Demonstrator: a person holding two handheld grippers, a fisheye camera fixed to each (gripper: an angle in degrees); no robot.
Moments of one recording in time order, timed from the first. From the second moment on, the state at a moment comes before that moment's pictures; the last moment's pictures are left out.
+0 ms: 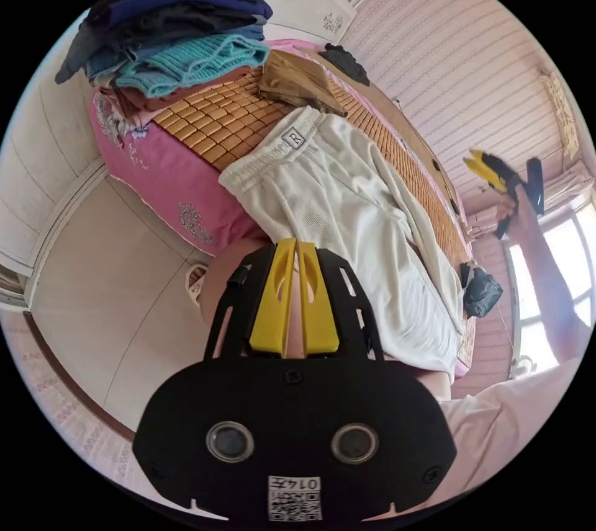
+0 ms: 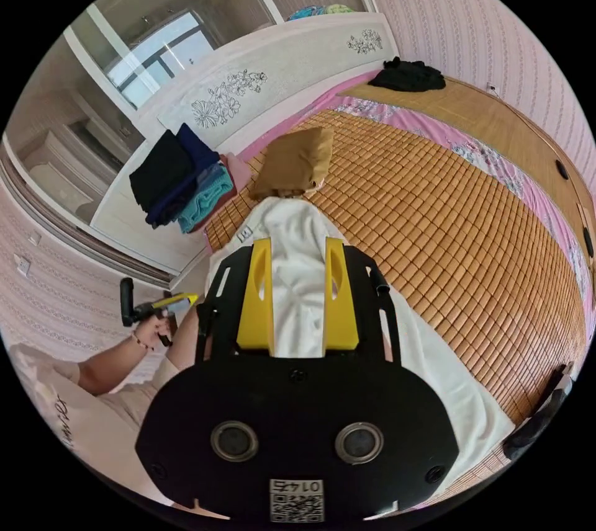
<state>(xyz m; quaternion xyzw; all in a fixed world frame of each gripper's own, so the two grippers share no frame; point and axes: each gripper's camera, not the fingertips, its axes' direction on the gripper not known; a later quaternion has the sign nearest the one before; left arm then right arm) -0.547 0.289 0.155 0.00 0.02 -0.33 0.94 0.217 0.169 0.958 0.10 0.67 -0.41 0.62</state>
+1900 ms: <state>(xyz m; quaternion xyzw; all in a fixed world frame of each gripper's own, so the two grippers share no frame) -0.202 0.012 0.327 -0.10 0.08 0.27 0.95 0.215 0.424 0.572 0.60 0.57 -0.17 0.54</state>
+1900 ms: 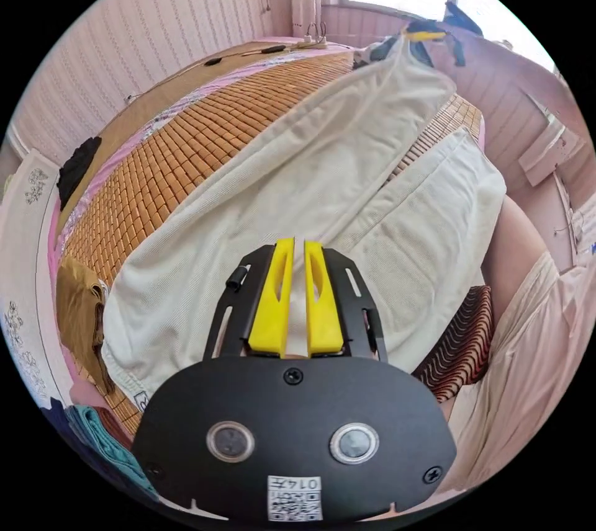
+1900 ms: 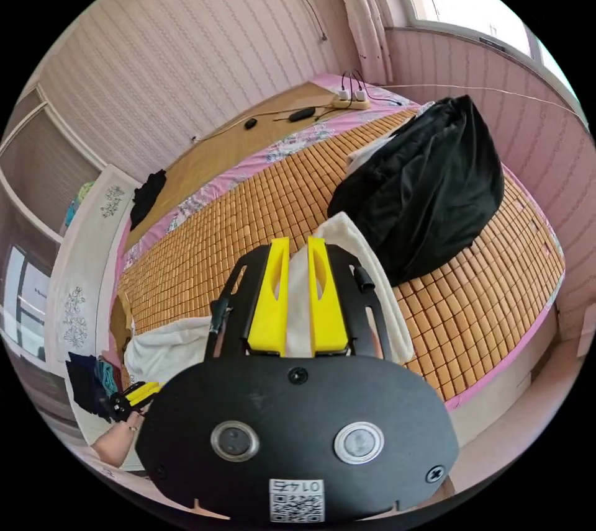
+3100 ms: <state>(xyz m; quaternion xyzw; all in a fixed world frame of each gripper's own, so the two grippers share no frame) -0.363 -0.062 0.413 -0.15 -0.09 0.03 0.98 0.310 0.286 0.597 0.41 0.76 -0.07 0.49</state>
